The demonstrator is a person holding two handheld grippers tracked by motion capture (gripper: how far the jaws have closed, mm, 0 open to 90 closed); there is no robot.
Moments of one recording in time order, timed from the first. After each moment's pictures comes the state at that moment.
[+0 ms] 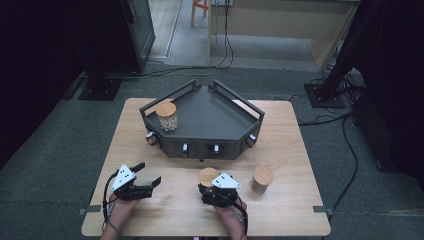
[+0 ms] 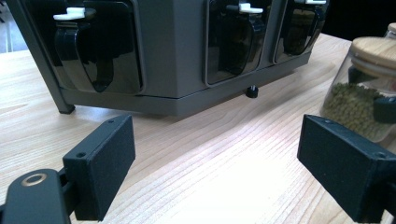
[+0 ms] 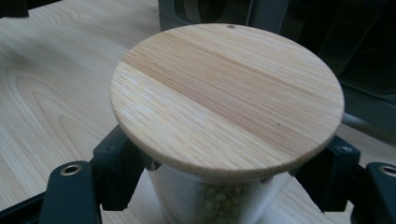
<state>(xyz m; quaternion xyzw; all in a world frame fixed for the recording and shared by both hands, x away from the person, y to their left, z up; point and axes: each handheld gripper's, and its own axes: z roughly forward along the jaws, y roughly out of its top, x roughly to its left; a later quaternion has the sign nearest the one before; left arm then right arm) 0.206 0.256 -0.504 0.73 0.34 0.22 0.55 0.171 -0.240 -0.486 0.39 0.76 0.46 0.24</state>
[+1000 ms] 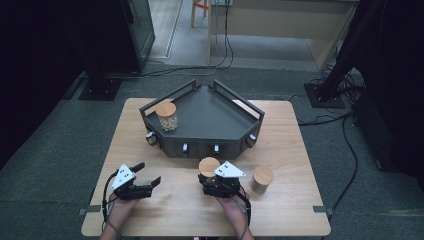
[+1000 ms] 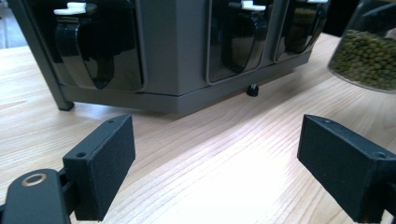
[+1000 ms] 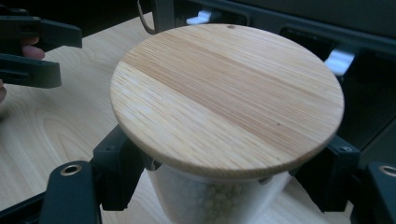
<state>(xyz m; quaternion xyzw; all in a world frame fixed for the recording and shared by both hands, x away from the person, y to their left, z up) 0.209 0.260 -0.506 0.73 0.35 0.21 0.55 0.185 -0.249 -0.445 0.38 0.76 0.48 0.23</state>
